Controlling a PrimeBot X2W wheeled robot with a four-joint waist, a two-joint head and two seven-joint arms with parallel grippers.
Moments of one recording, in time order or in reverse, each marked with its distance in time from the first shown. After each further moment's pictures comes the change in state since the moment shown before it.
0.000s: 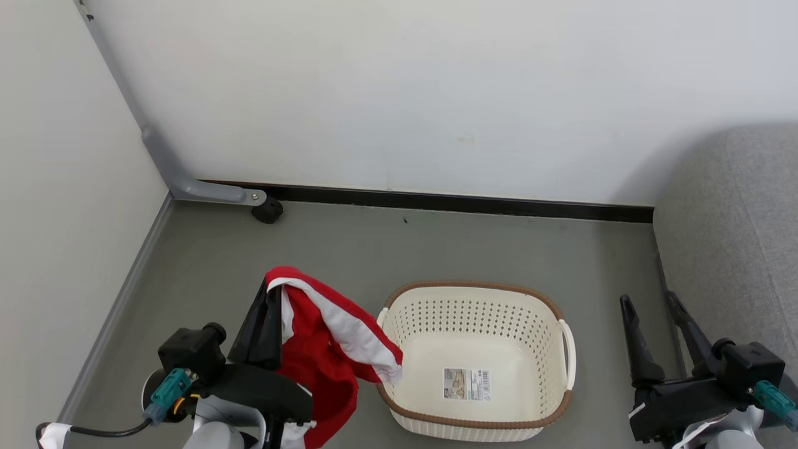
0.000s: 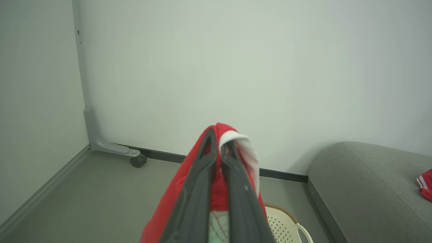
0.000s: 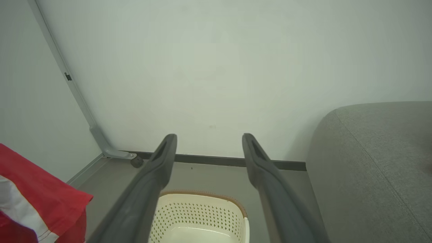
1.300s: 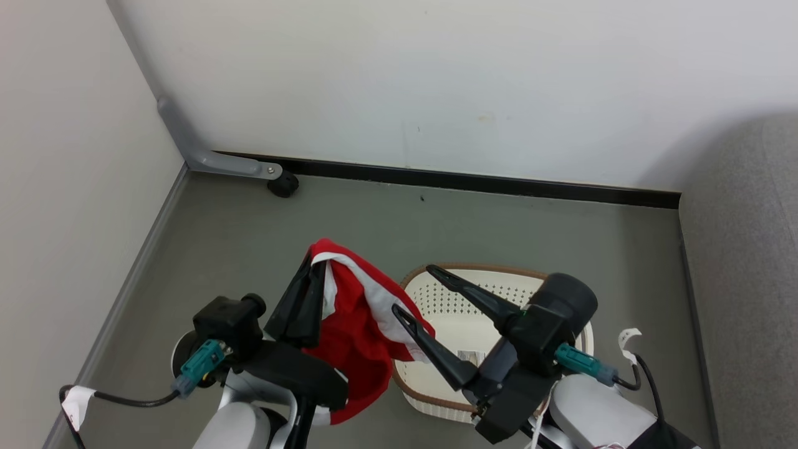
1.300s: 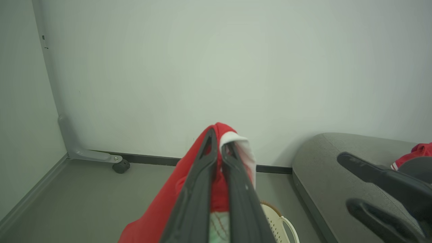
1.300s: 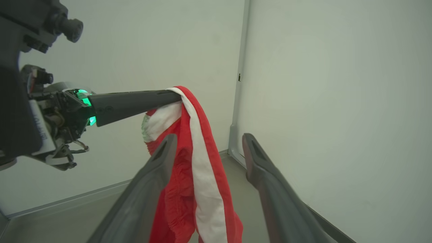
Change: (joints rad) left arm -0.012 0.006 -0.072 -0.173 0.016 0.016 0.122; right arm -0.331 -0.060 0.722 -0.053 0.073 0.014 0.000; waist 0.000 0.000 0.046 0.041
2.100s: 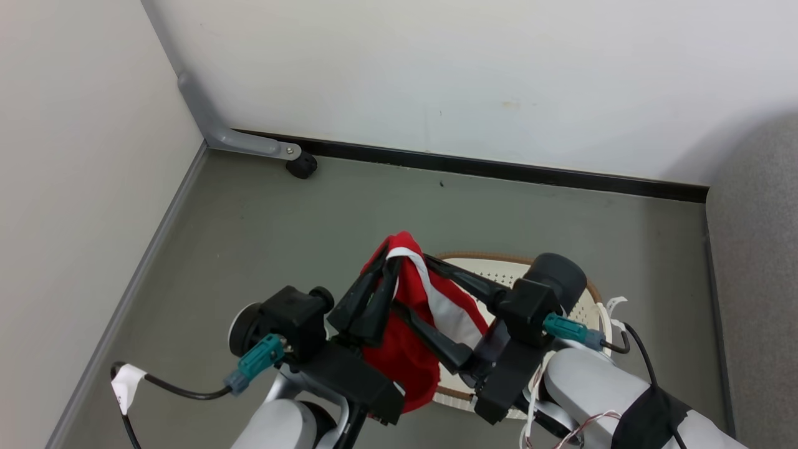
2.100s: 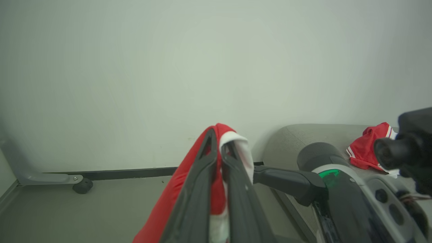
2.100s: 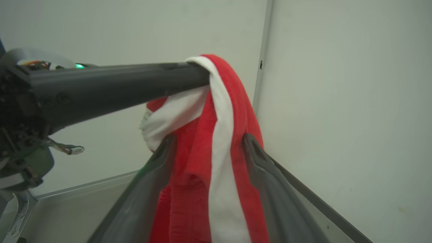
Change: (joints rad) left arm -0.047 -0.030 -0.123 -0.099 0.034 -0.050 0.054; right arm -0.163 -0.043 0.171 0.087 0.158 0.000 0.000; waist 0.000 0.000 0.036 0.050
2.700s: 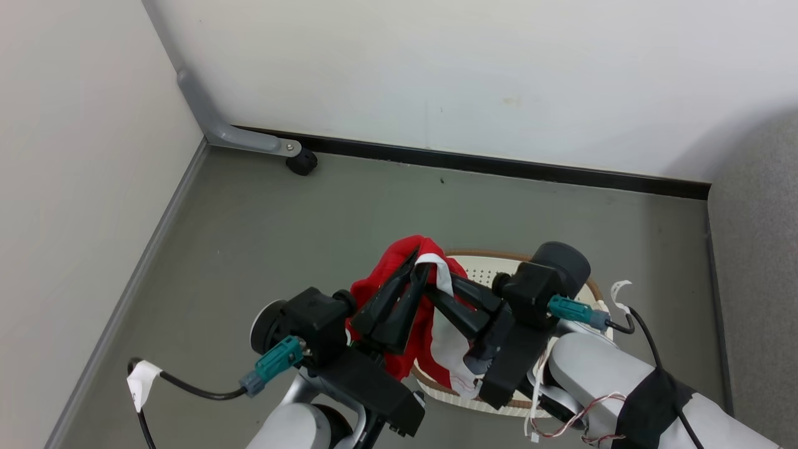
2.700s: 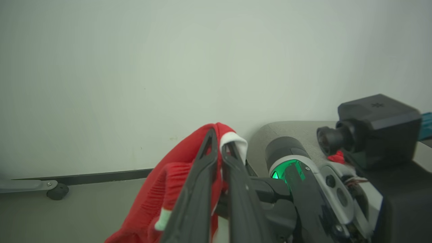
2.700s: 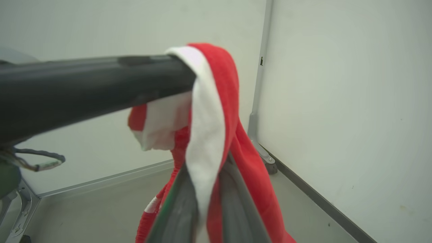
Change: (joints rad) left arm 0.000 -0.010 -0.047 -0.054 -0.013 -0.030 0.037; right arm -0.054 -0.024 0.055 0.020 0.072 0.000 0.000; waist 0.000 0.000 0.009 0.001
